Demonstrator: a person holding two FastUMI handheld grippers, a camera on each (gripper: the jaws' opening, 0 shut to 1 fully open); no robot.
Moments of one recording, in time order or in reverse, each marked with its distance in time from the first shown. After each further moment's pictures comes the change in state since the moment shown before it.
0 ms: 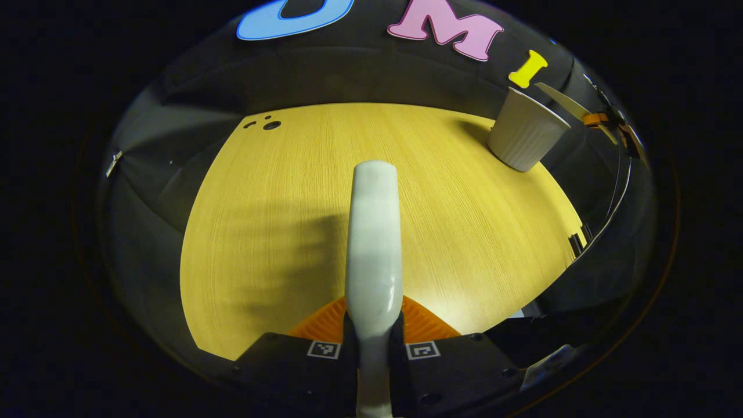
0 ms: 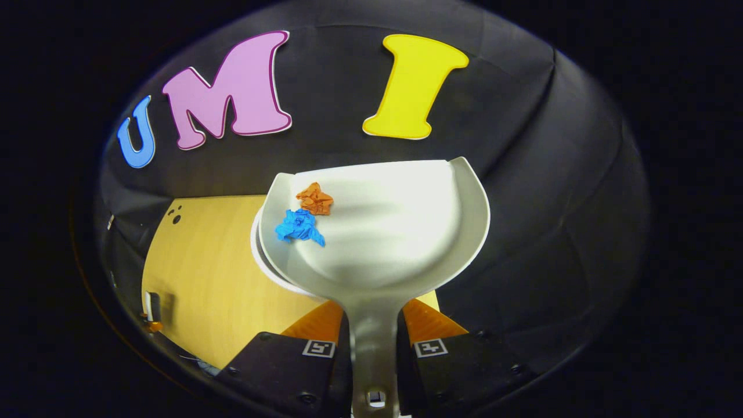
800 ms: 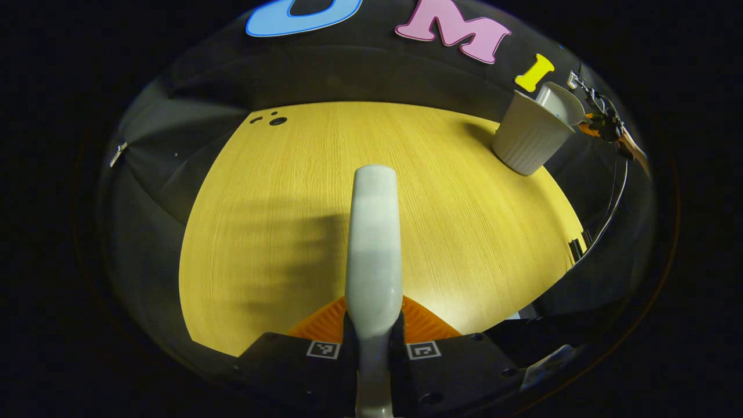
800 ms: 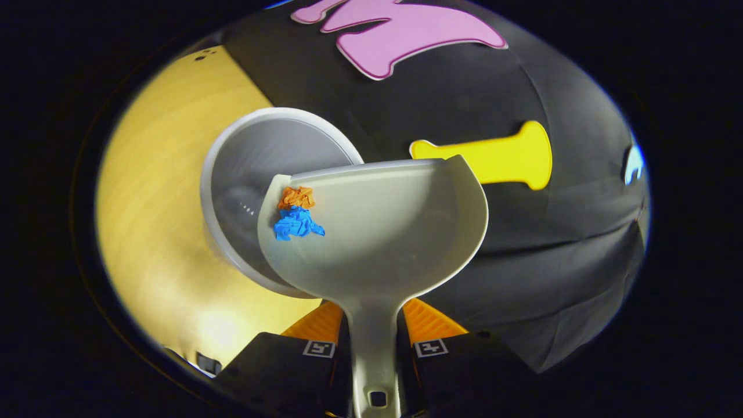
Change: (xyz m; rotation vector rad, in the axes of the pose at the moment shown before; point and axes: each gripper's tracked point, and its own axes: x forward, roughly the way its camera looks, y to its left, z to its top) left arm -0.003 -0.001 -0.008 -0.032 0.007 0.011; right arm 0.019 -0.019 0.036 -0.945 -0.034 -0.406
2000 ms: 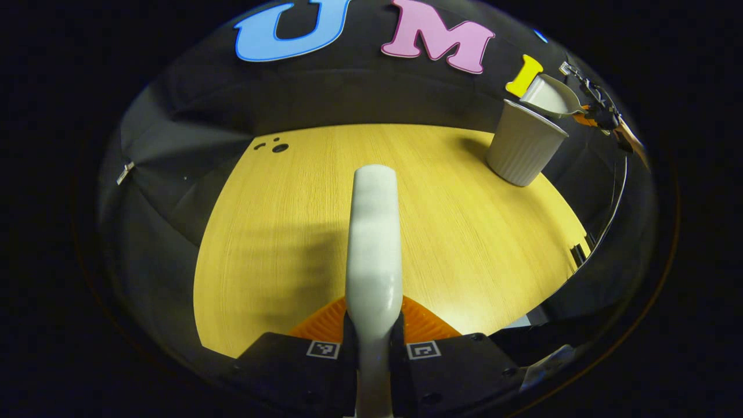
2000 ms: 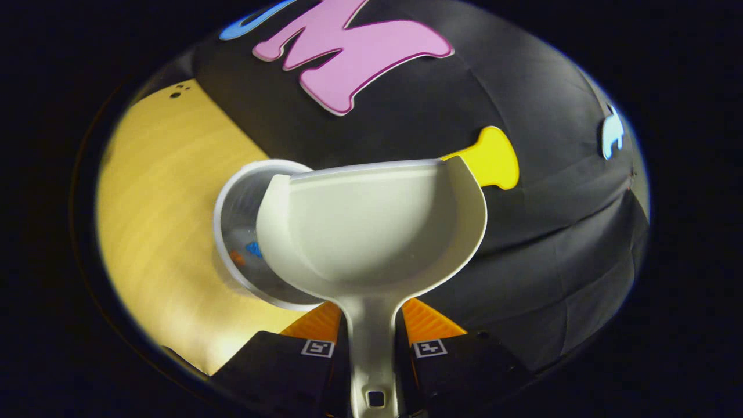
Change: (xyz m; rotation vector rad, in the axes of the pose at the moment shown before) left arm -0.030 -0.025 0.032 0.048 -0.128 0.053; right arm -0.053 -0.035 0.023 0.357 -0.132 0.012
